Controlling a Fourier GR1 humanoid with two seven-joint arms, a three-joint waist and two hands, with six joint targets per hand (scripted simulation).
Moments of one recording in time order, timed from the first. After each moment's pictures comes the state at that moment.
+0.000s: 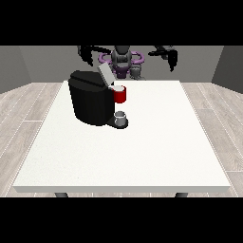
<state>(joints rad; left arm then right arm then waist) -0.40 0.01 0.22 -1.09 -0.08 -0.28 -0.14 -0.36 -0.16 -0.06 -1.31 -0.05 0.01 0.01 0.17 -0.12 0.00</state>
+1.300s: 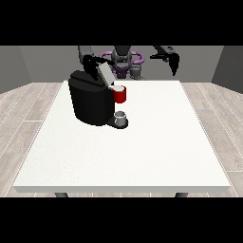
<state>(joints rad) -0.24 0.06 0.15 -1.40 0.01 -0.20 -0.07 -0.62 -0.17 -0.09 -1.07 0.00 0.05 -0.07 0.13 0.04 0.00</state>
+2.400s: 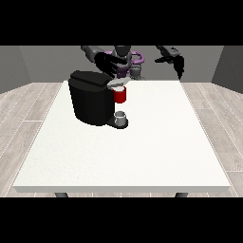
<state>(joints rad) -0.28 0.13 0.18 -1.33 0.04 -0.20 -0.10 -0.77 -0.12 -0.02 -1.03 0.10 0.02 -0.02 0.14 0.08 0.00</state>
